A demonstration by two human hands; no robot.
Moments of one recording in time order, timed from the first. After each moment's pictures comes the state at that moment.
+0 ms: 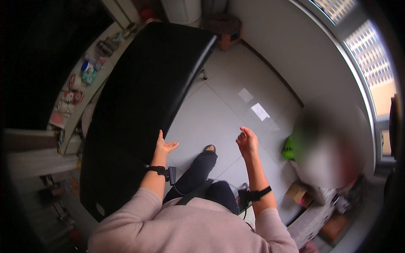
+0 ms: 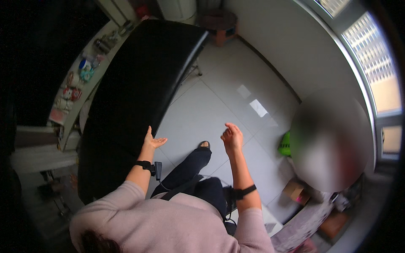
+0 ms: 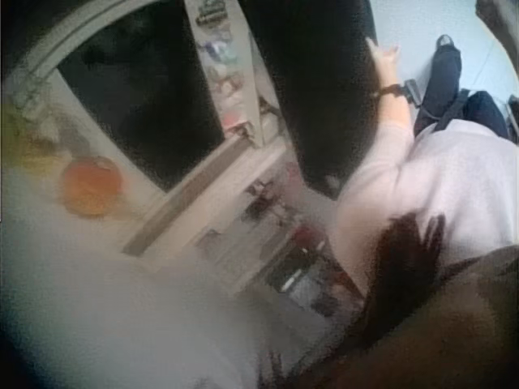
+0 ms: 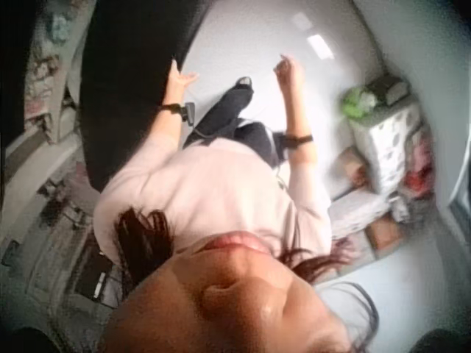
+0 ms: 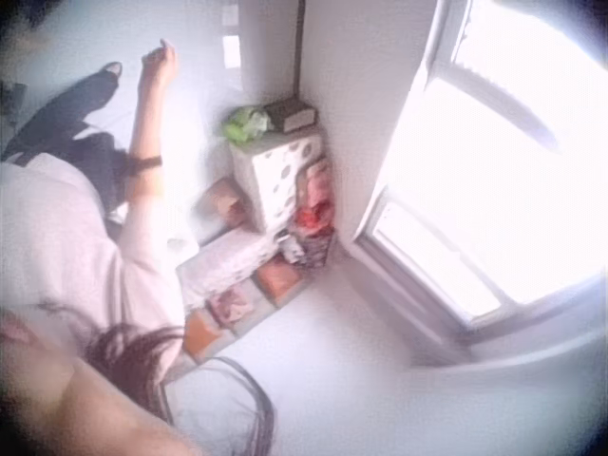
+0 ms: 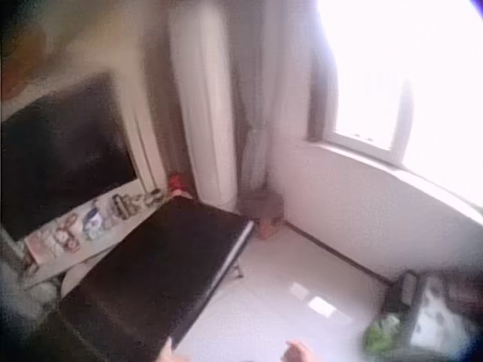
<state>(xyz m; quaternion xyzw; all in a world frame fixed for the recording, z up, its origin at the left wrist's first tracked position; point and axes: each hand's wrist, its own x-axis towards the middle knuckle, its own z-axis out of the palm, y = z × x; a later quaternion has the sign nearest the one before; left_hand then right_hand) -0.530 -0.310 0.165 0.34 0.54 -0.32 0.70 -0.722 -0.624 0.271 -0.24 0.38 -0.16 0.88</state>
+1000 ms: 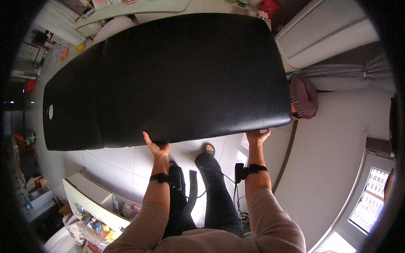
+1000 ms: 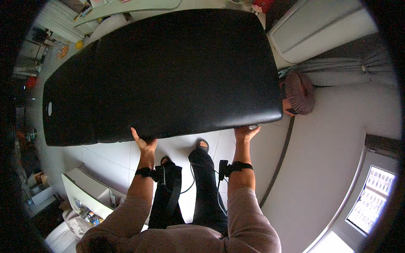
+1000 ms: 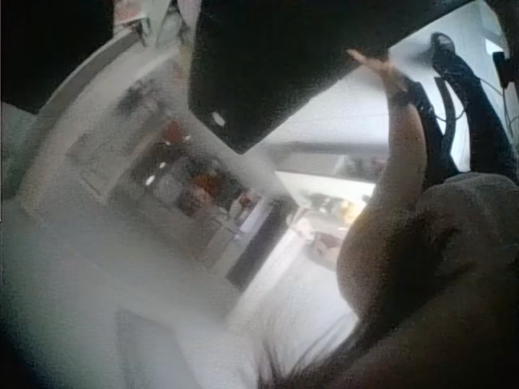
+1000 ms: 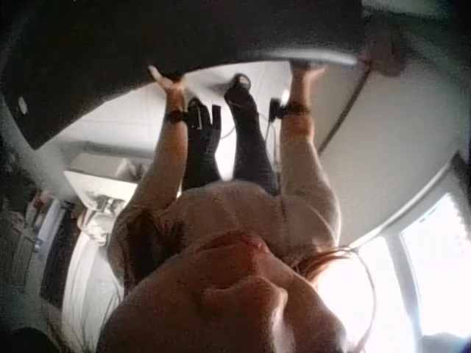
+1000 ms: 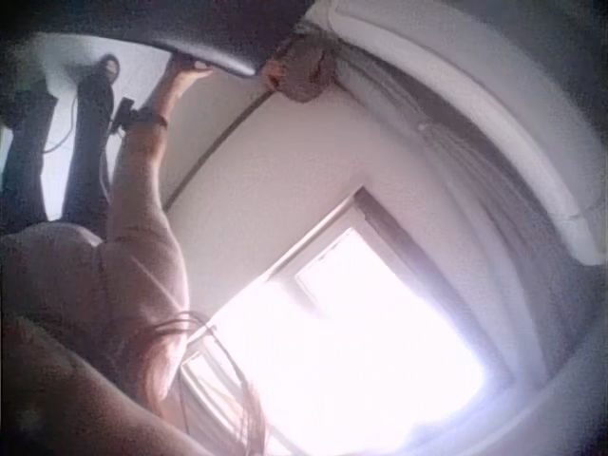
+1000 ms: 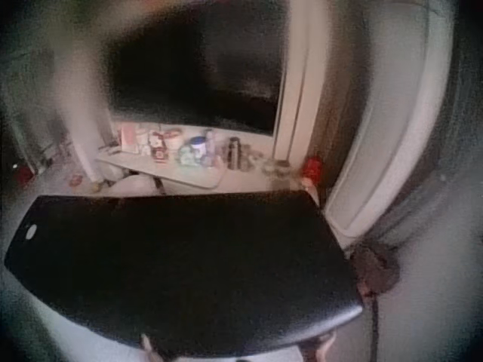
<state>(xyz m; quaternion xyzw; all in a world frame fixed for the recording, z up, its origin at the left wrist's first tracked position) -0.535 -0.431 0.106 0.04 0.50 0.29 0.82 -0.354 -0.780 0.078 -0.21 0.38 0.05 0.90</state>
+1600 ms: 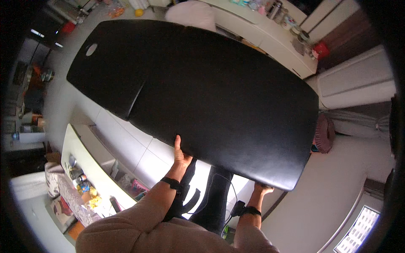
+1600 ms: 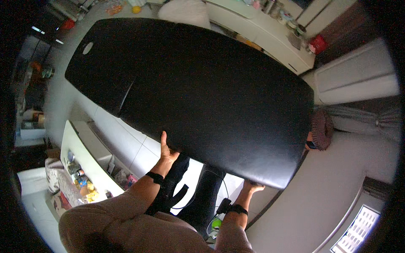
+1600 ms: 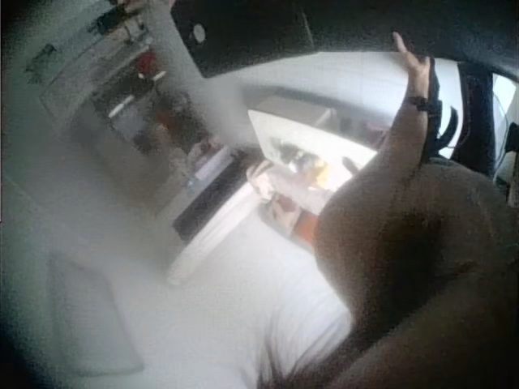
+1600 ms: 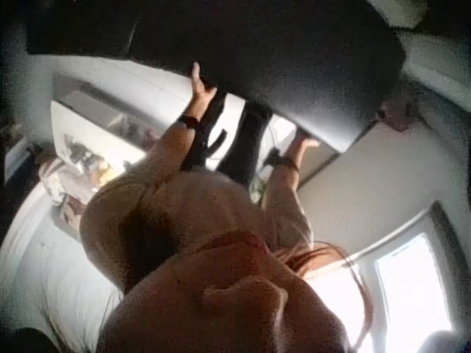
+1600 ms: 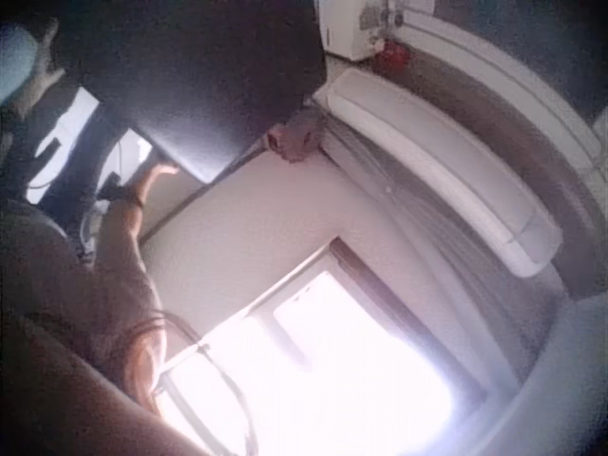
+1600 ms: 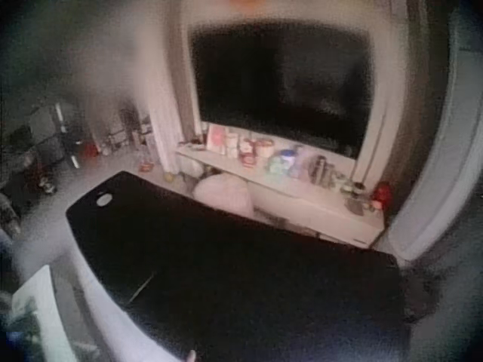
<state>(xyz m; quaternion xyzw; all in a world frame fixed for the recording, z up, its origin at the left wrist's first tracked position) -0.535 -0.425 0.102 0.03 0.46 0.29 0.84 -0.375 -0.788 0.062 -0.27 0.41 0.02 0.87</state>
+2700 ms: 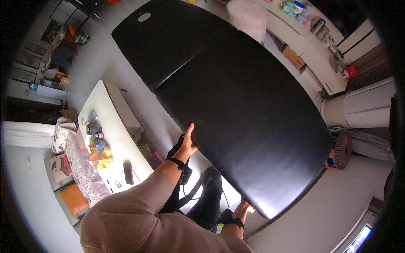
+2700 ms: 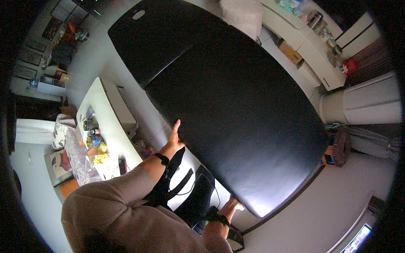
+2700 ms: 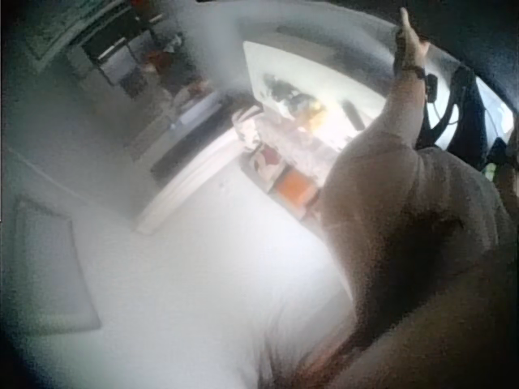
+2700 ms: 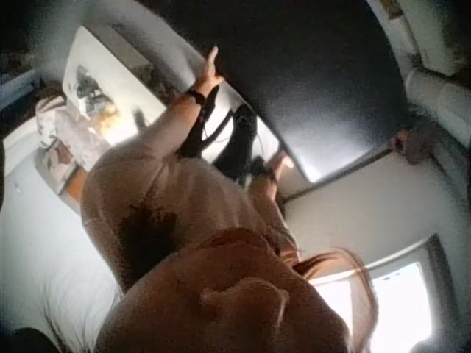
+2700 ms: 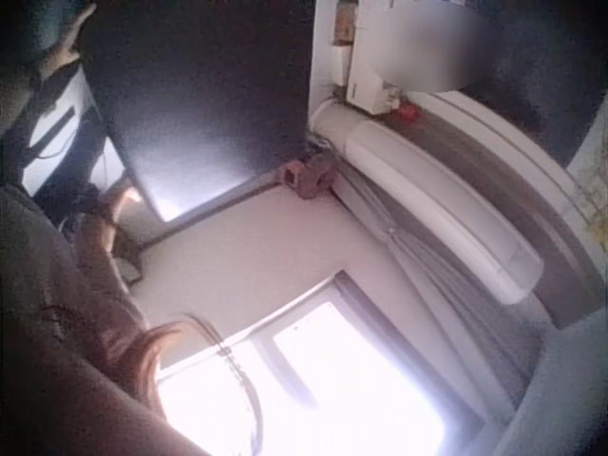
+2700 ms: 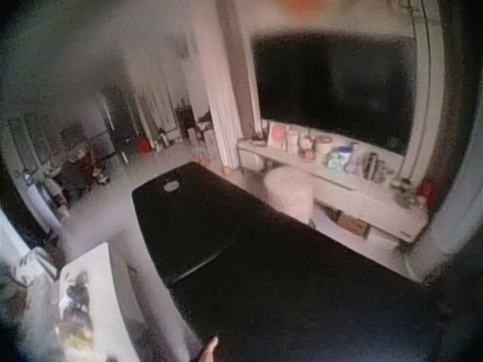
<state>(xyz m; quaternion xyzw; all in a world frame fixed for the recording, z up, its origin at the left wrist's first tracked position) -0.620 -0.417 0.134 0.05 0.51 0.24 0.82 -0.472 -0.793 0.089 -0.26 0.53 0.04 0.81</state>
